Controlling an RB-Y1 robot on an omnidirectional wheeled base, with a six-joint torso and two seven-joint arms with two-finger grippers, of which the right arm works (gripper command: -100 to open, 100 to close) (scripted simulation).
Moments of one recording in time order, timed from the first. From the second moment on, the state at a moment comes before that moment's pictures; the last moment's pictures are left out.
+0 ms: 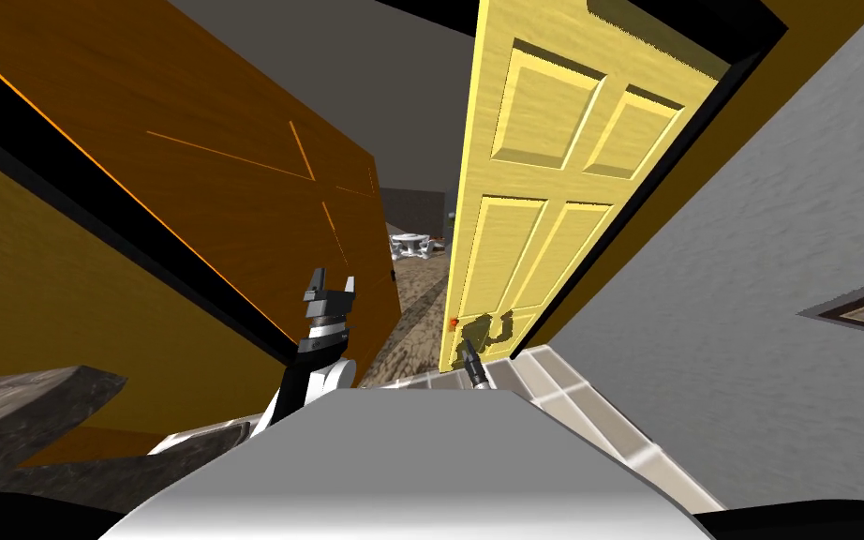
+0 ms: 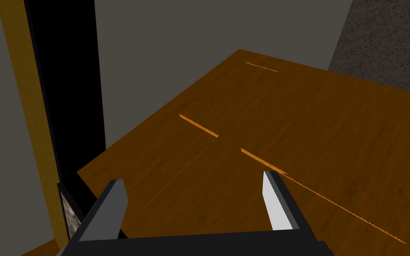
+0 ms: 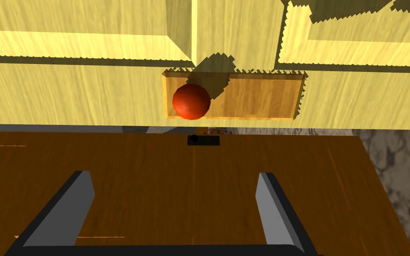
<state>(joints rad) 0.33 -0.20 0.30 -1.13 3.04 0.79 -0.04</state>
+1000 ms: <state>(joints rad) 0.29 -0.19 0.29 -1.11 3.01 0.77 -0.02</state>
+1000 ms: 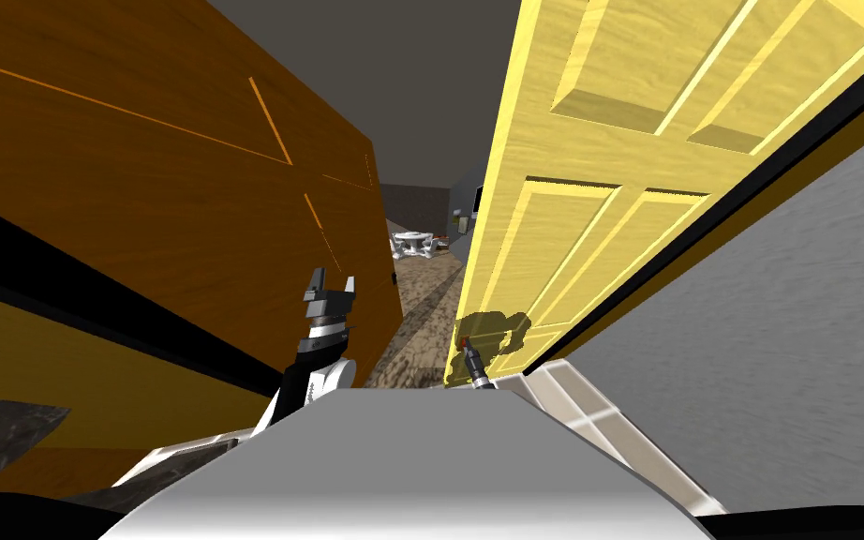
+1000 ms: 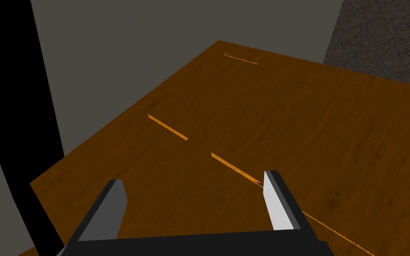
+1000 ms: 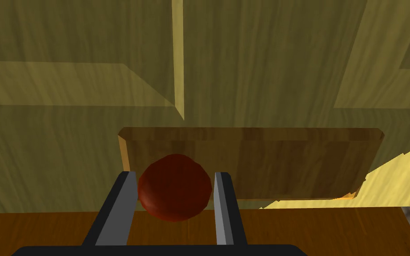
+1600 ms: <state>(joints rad) 0.29 -0.19 0.30 -1.10 2.98 0.77 -0.07</state>
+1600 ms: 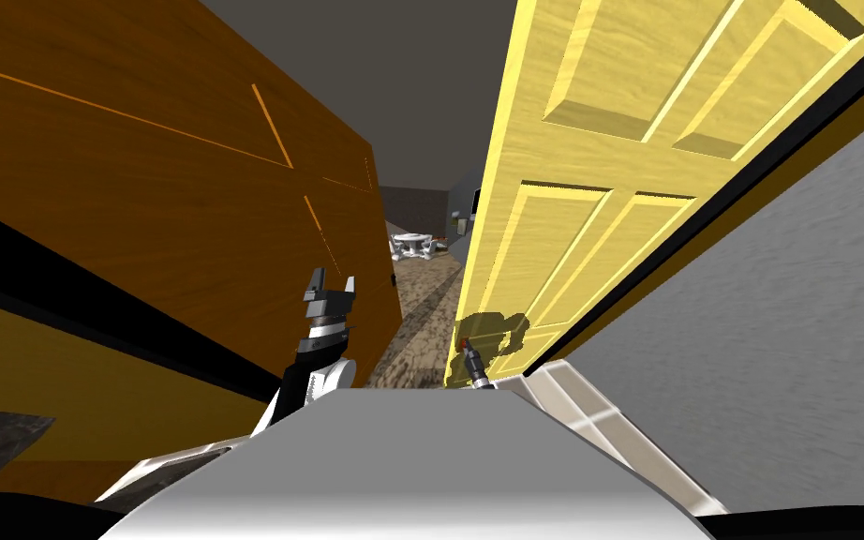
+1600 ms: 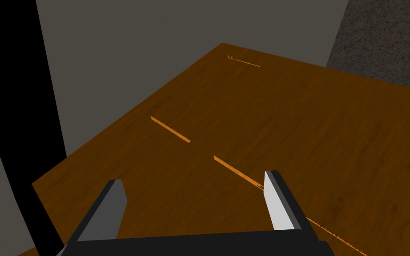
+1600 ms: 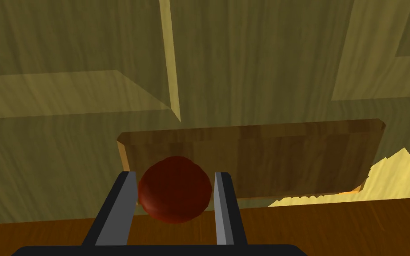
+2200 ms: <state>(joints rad) 0.26 -0.20 0.33 -1.08 2.94 0.78 -0.21</state>
